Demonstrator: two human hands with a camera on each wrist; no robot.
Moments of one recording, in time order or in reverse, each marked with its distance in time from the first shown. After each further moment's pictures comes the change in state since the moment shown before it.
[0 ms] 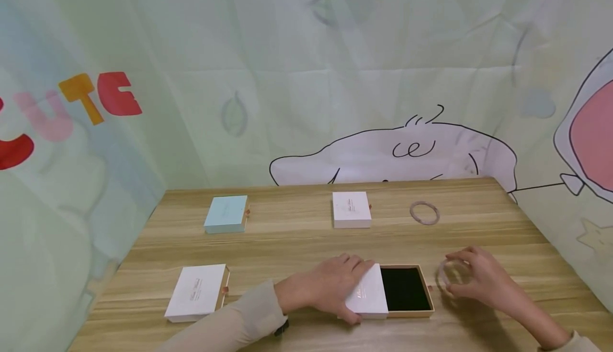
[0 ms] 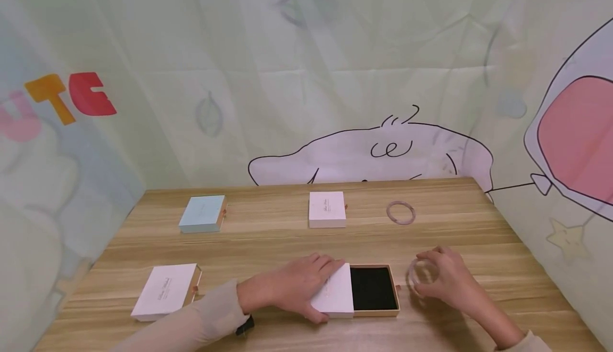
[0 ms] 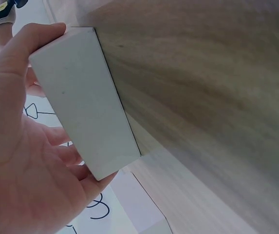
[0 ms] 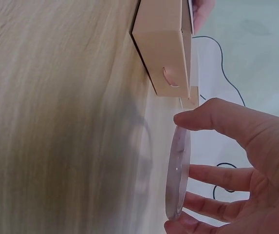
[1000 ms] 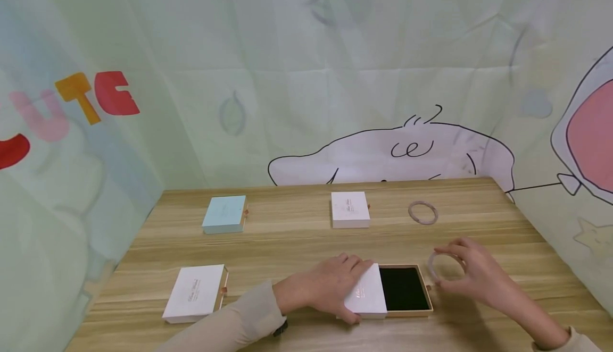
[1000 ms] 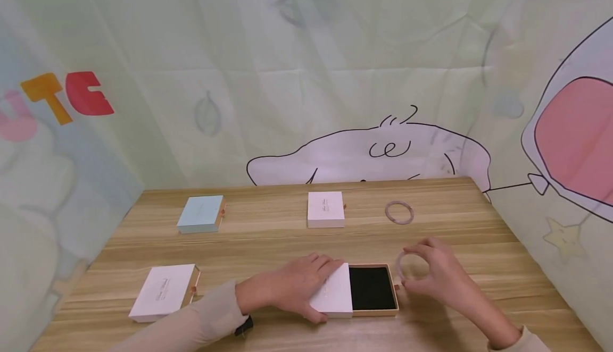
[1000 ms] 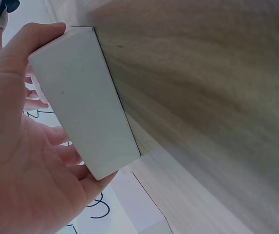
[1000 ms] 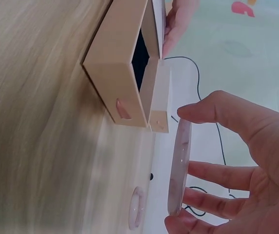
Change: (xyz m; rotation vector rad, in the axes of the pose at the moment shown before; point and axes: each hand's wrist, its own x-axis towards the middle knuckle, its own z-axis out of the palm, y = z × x) left_hand 0.000 0.000 0.002 -0.004 0.010 -0.003; right_hand 0.009 -0.030 -0.013 0.068 0.087 -0.092
